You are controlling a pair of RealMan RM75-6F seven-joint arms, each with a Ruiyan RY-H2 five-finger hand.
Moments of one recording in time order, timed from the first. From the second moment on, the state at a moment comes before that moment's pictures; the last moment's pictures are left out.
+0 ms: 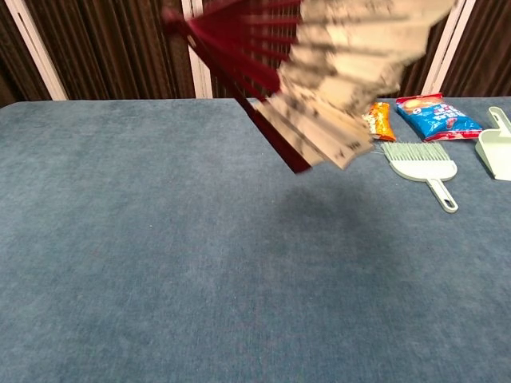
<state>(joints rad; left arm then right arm) -0.01 -1.02 -0.05 -1.75 1.57 1.52 -0.28 0.78 -1.01 0.44 -1.90 -1.25 0.97 -0.12</state>
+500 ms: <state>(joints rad) -0.12 -1.17 -0.03 -1.77 1.61 1.41 -0.45 1.00 -0.97 0.52 -2.10 -0.87 1.00 -0.43</state>
